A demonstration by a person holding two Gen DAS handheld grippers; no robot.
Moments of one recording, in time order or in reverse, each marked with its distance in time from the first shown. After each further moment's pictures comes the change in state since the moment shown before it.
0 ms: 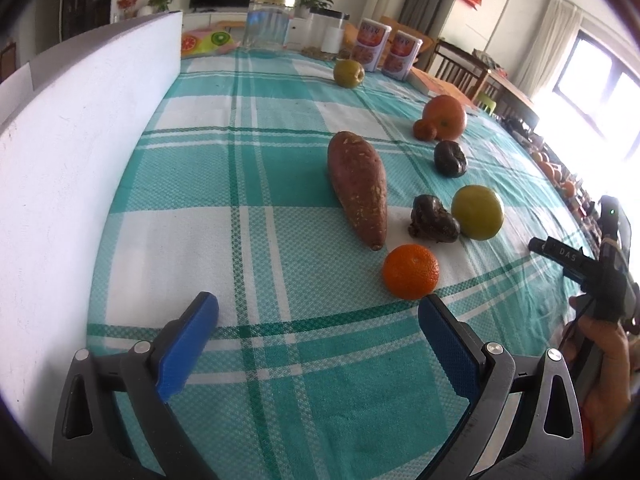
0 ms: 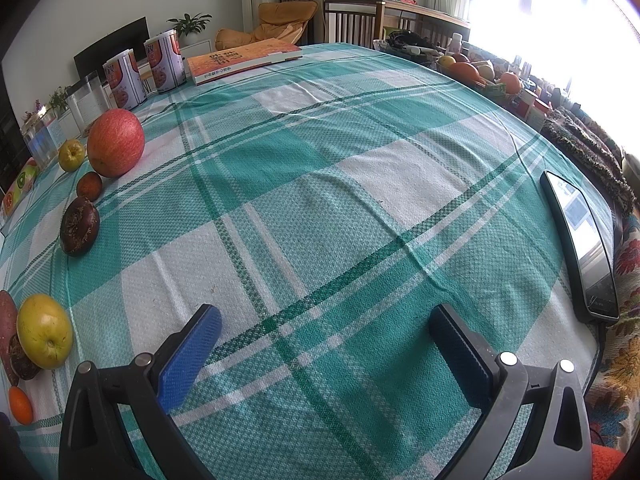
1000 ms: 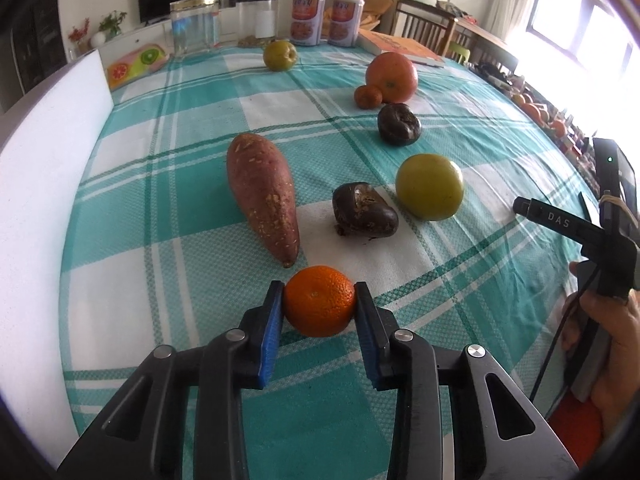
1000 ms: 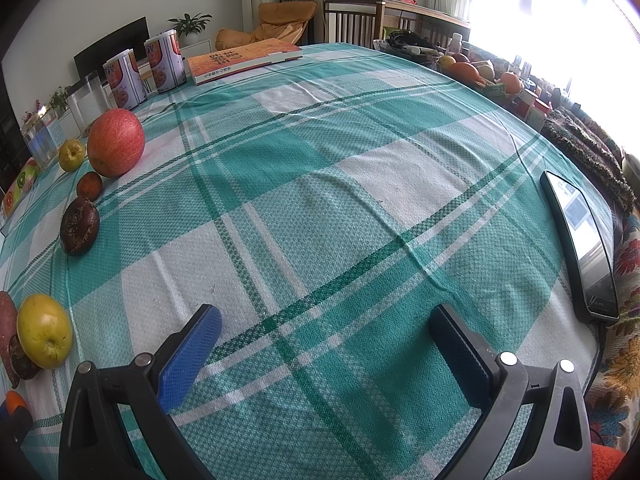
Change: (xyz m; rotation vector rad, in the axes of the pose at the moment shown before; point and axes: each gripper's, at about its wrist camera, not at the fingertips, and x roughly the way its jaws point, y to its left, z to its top) left arm 0.020 -0.061 0.013 0.201 0.089 0.033; right arm 0.000 0.000 0.000 0.000 0.000 0.001
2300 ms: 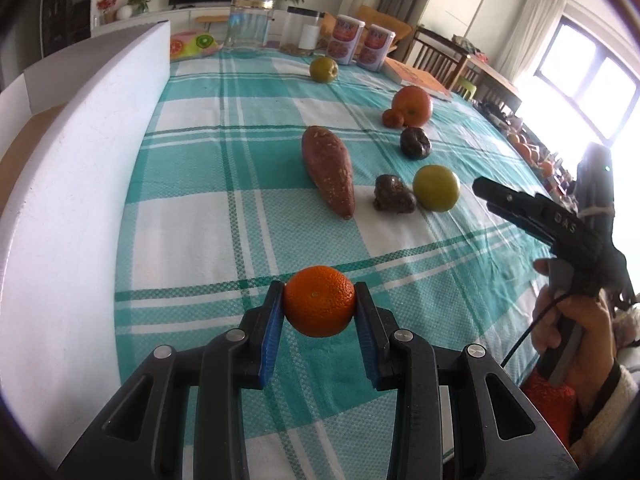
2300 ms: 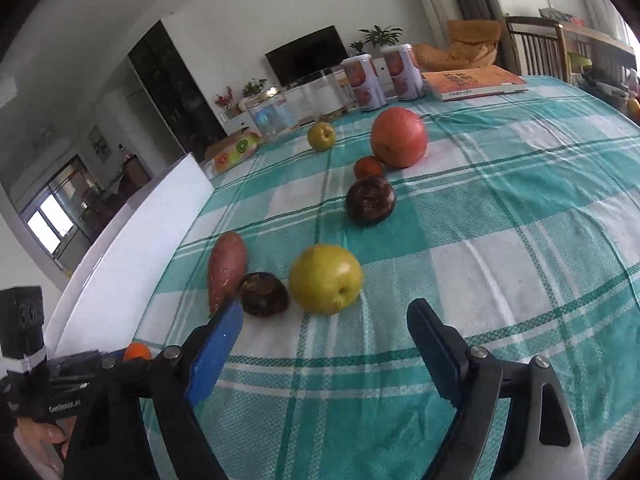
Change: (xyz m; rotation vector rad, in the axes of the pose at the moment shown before) left arm -0.053 0.050 -0.037 -0.141 -0.050 -0.075; right arm -0.045 0.074 -0.003 -0.178 -0.015 0.671
